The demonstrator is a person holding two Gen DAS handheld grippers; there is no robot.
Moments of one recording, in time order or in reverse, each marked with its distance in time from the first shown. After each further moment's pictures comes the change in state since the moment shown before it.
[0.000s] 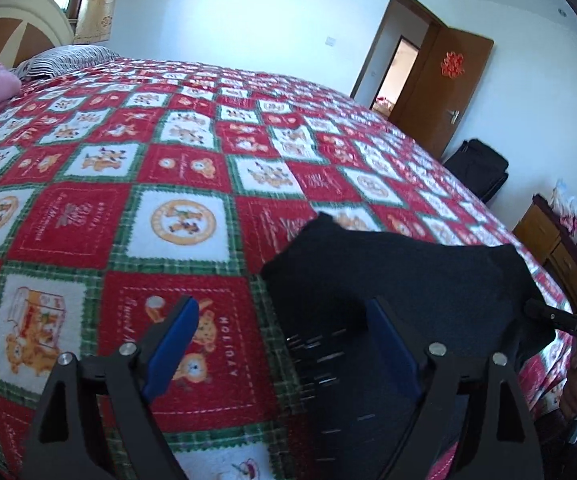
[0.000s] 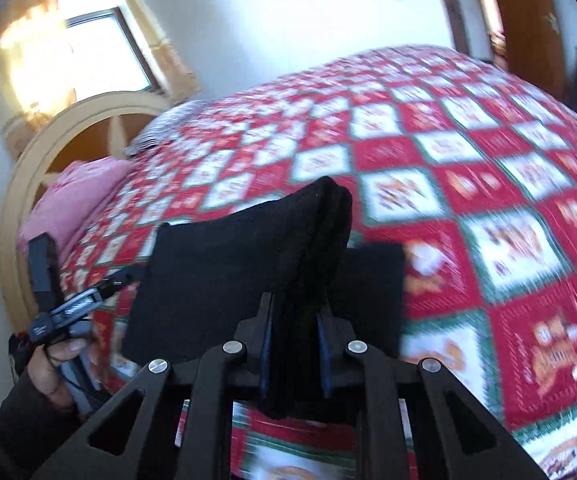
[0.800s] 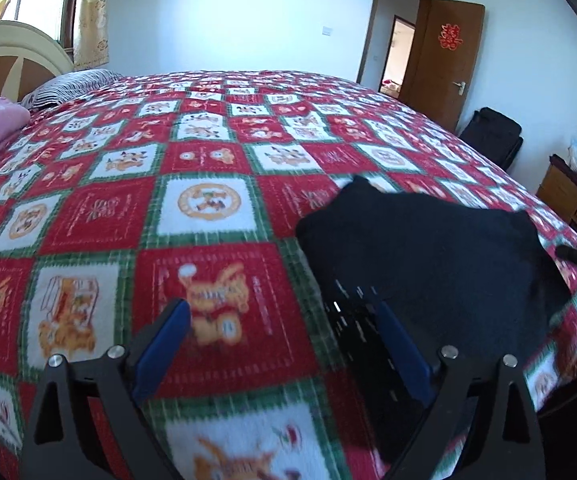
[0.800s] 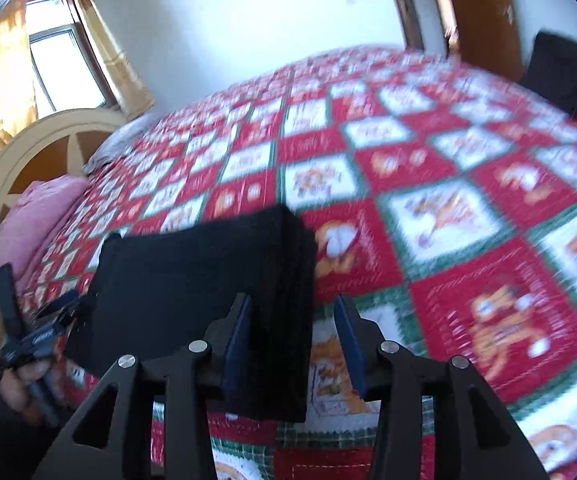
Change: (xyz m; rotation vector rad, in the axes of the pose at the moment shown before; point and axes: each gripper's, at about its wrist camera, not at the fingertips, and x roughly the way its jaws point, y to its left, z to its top) left arm -0.017 -0.002 -0.028 0.122 0.004 0.108; right arm -0.019 -0.013 -0.009 0.004 -0.113 -0.135
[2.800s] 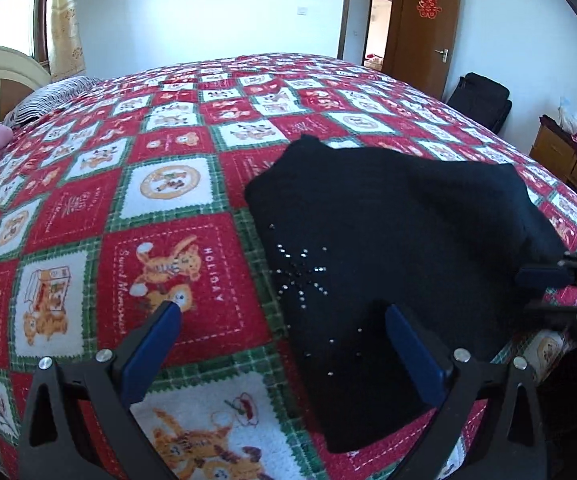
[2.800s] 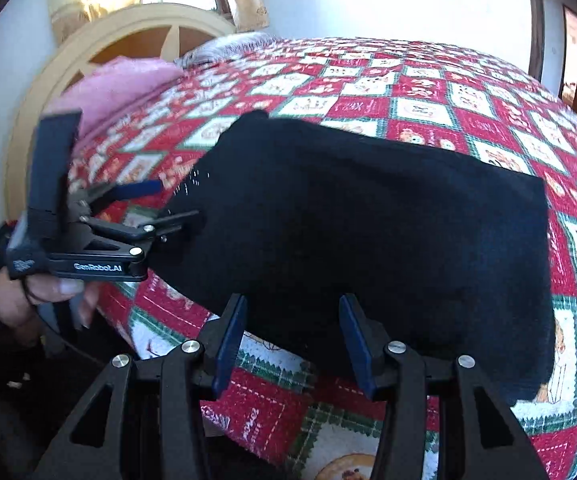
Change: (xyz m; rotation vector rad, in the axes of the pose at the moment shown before) left arm 0.003 -0.026 -0.008 0.093 0.060 0.015; right arm 0.040 0.100 -0.043 -0.298 0.215 0.234
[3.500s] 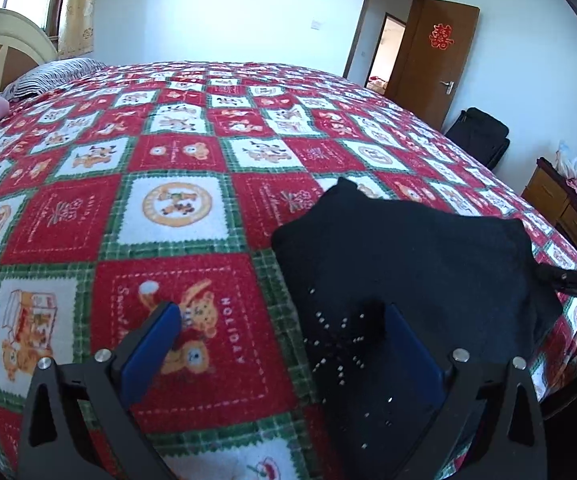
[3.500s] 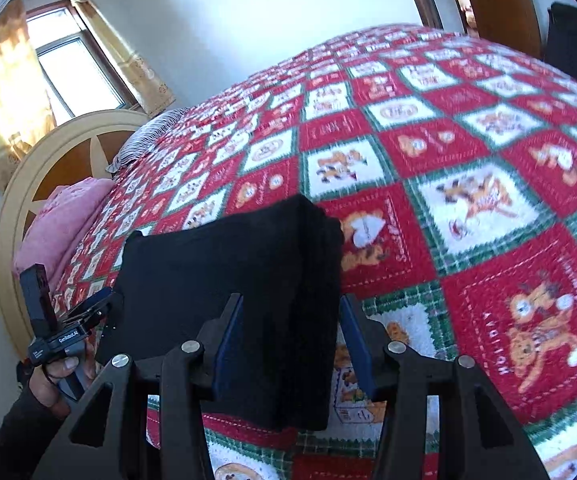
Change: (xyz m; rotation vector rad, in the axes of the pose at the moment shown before) left arm 0.020 0.026 0.022 -0.113 -0.042 -0.094; right arm -0.036 -0.126 -0.002 0.386 -0.119 -0.050
